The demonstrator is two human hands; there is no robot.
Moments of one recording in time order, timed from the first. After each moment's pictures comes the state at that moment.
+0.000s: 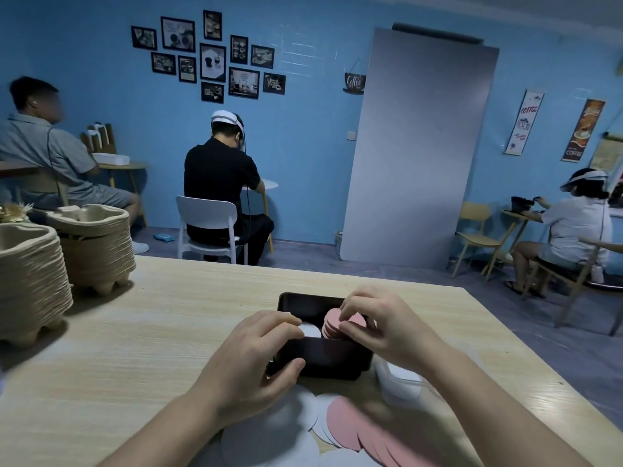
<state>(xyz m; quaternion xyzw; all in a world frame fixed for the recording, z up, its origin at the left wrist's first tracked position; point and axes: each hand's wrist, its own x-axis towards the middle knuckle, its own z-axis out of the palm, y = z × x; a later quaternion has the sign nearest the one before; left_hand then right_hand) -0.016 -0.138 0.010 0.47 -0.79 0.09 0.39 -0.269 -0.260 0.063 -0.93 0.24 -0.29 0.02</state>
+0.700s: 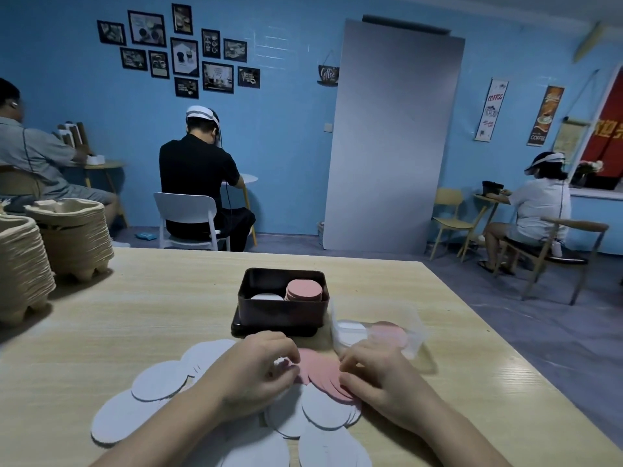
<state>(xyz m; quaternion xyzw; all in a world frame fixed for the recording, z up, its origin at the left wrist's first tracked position) -0.086 -0.104 -0.010 0.47 -0.82 -0.04 0.33 -0.363 -0.155 -0.010 -0.89 0.32 -0.29 0.13</state>
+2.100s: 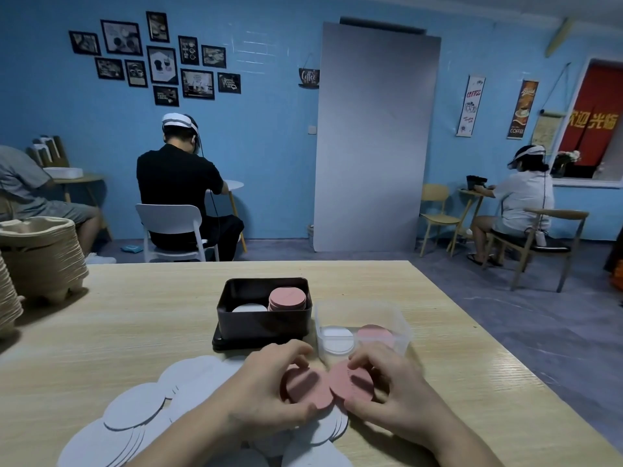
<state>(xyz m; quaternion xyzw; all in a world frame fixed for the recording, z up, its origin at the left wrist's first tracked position) -0.126 -0.109 -0.004 0.51 -0.80 -0.15 0.30 -0.394 -0.148 -0.010 -0.84 0.38 -0.33 0.20</state>
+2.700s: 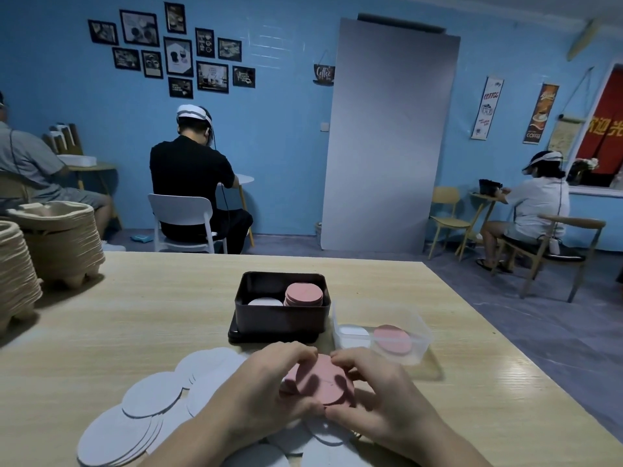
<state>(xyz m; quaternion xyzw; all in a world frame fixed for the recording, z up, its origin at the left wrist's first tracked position) -0.104 -0.102 -0.020 0.46 -0.79 -0.09 0.39 -0.348 -0.139 -0.014 -0.87 0.30 -0.35 0.17</state>
